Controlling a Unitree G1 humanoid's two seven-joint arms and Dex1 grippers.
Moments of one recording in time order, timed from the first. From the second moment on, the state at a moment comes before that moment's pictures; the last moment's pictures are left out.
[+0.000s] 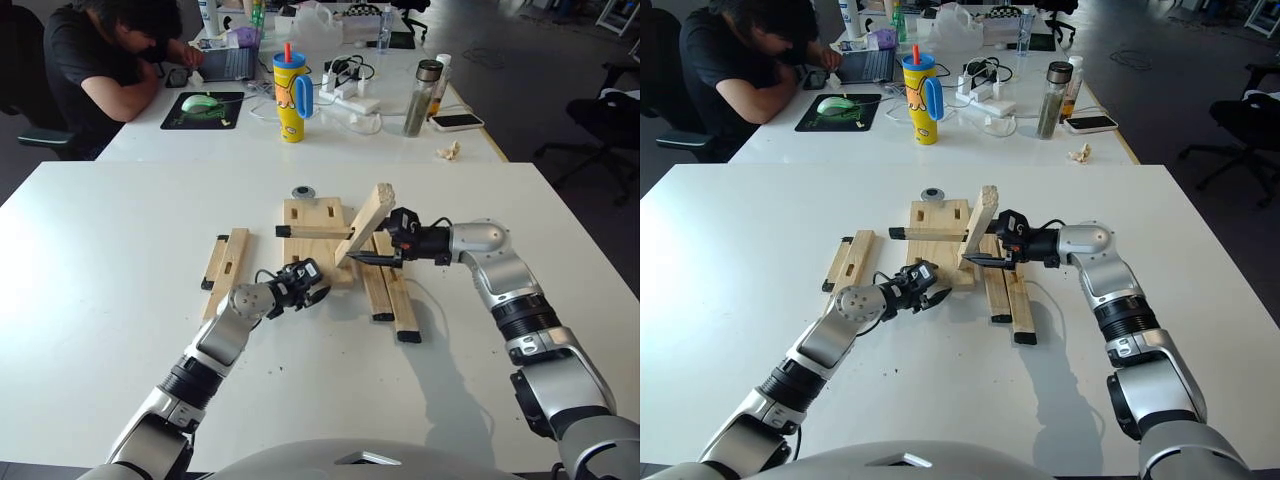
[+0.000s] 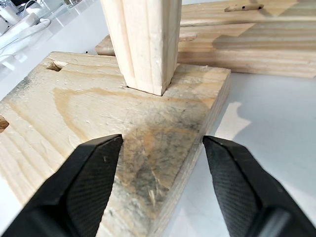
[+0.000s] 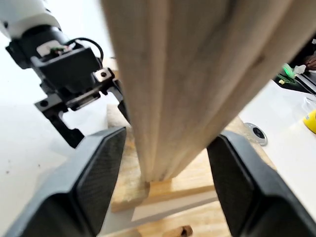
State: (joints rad) left arm -0.26 0.28 -0.43 0.09 0.14 0.35 -0.52; right arm -0.57 -0.55 0.24 0.44 0.16 -0.14 1.16
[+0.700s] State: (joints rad) left arm -0.25 0.27 -0.39 0.10 0.14 0.36 -0.47; right arm -0.80 -0.33 -0.22 0.02 0.74 0.41 0.54
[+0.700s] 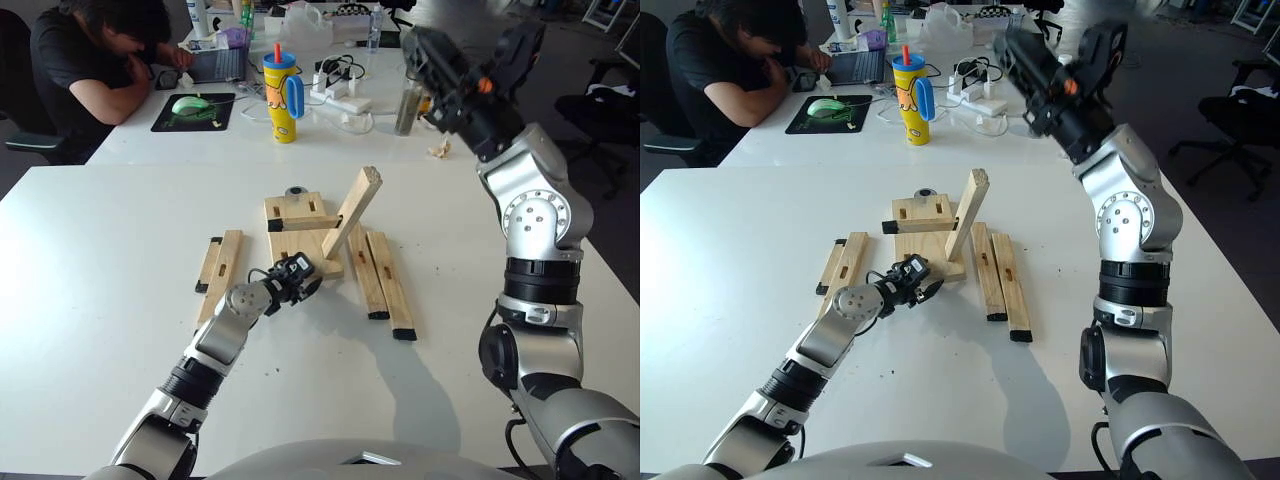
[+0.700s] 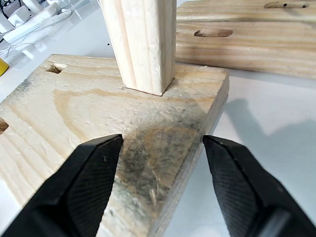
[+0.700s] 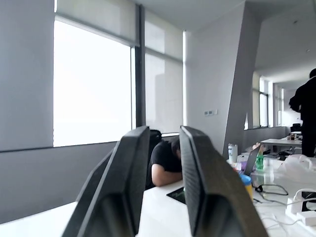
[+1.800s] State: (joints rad) left arm -0.19 0.37 -0.37 0.02 0.15 0.39 -0.47; right arm -0.14 -0.23 0.08 -0.36 0.49 1.01 0.05
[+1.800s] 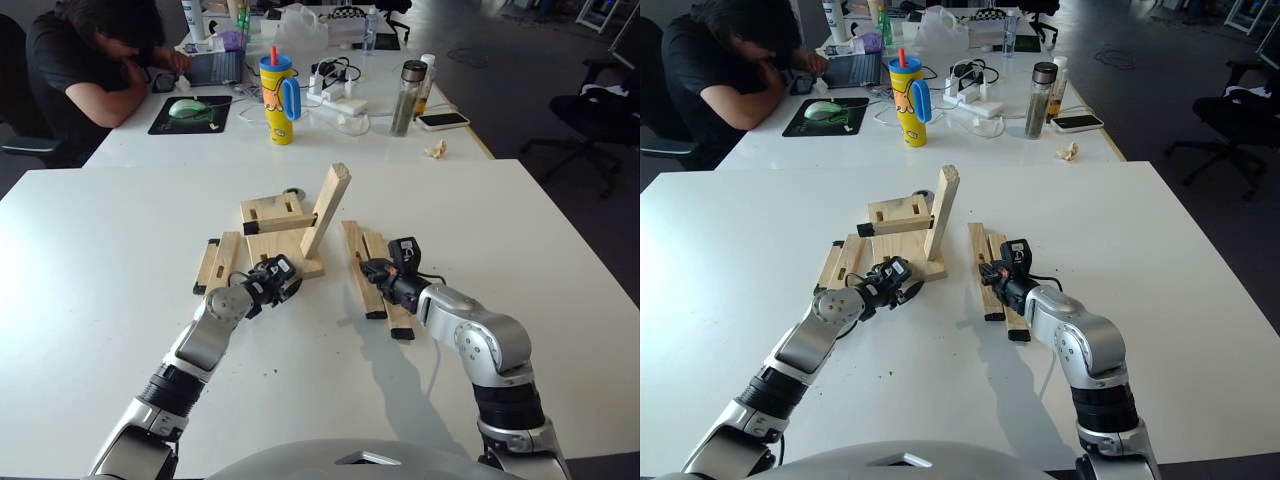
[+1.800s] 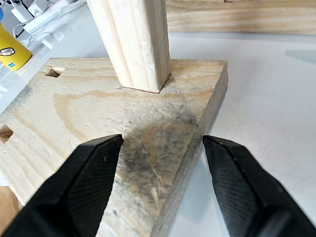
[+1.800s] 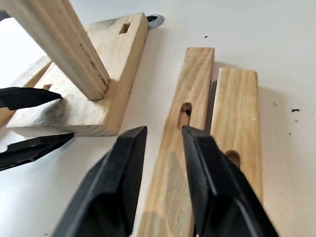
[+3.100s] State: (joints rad) left arm -0.16 0.38 -0.44 0.05 0.10 0.12 -0.60; right arm -0.41 -0.24 -0.04 -0.23 0.17 0.62 0.08
